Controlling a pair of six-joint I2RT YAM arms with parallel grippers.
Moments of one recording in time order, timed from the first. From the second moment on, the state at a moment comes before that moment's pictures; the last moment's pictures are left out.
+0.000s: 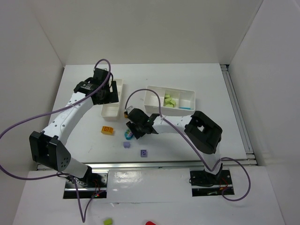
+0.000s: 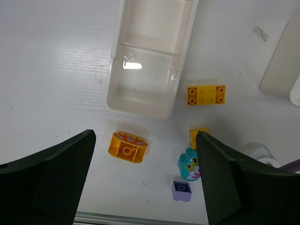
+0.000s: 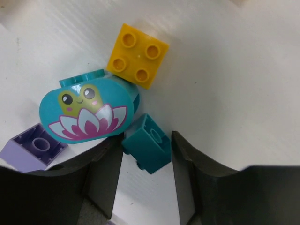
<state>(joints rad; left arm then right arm) -0.31 1.48 1.41 -0.89 -0.28 -0.43 0.99 1.93 1.22 -0.27 0.11 0.24</state>
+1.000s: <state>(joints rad) -0.52 1.58 1.36 -0.88 -0.14 -0.37 0.31 1.58 1.15 -0.41 0.40 0.38</state>
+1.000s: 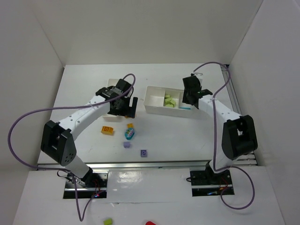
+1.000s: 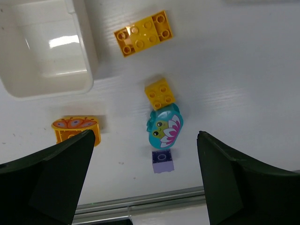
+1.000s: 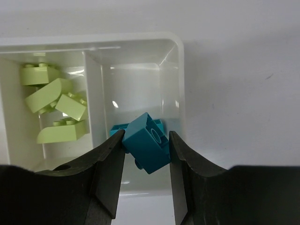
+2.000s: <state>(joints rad) -0.37 1.44 1.51 -0.94 -0.17 -0.40 0.97 1.56 1.07 -0.33 0.04 0.32</state>
